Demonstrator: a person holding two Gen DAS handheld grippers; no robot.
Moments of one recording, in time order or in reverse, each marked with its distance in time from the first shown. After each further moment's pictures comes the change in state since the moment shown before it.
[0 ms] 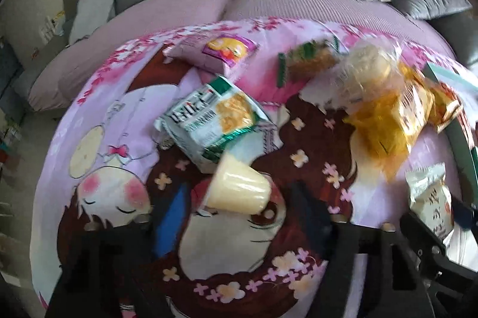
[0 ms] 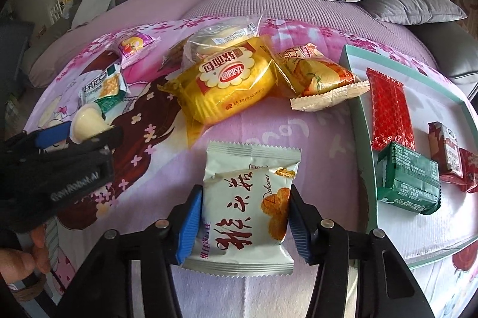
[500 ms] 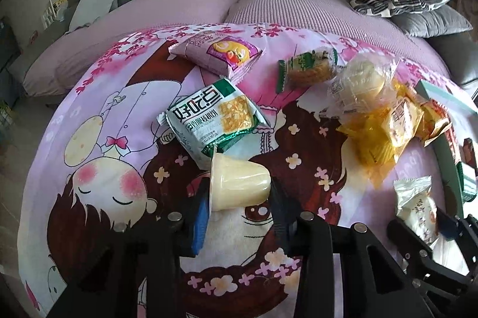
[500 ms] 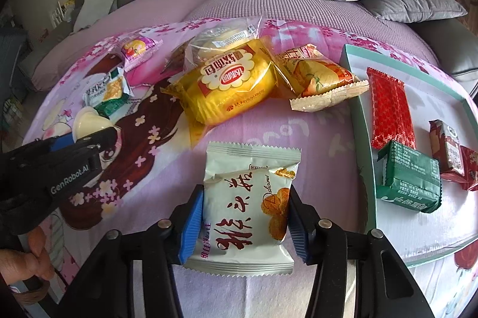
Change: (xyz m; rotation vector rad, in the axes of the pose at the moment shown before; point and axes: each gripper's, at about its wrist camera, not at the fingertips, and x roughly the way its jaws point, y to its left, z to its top) left arm -0.012 0.012 -0.002 -0.081 -0.023 -0.041; right arm -0.004 -0.004 0.001 0.013 -0.003 0.033
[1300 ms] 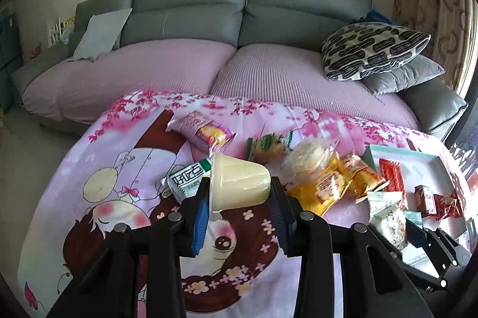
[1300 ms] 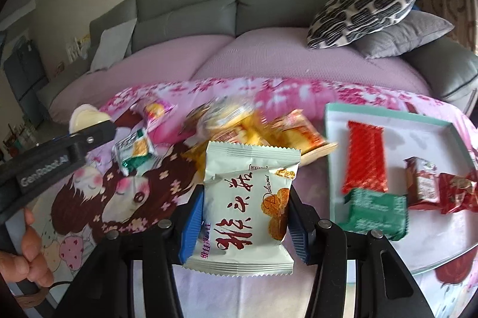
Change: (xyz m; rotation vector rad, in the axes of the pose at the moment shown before) left arm -0.088 -0.012 0.022 -0.051 -0.253 -0.085; right arm -0.059 -0.017 0.016 0.031 -0.226 0.051
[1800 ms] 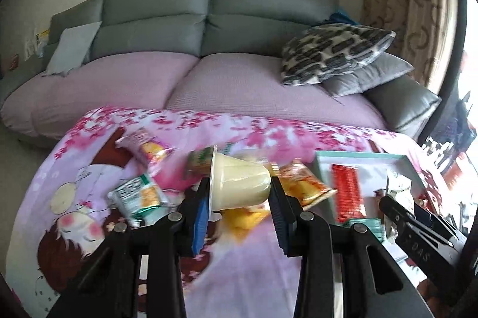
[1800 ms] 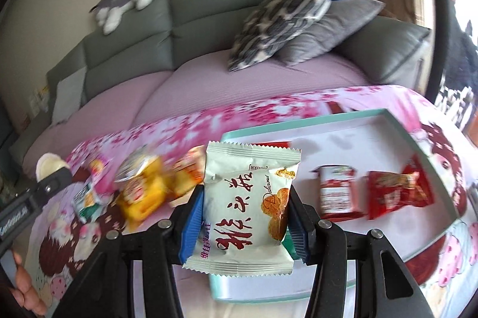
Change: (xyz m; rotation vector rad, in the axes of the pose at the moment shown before) left arm -0.012 -0.067 0.006 0.063 -0.031 -0.139; right arm -0.037 -0.106 0.013 0.220 -0.100 -0.154
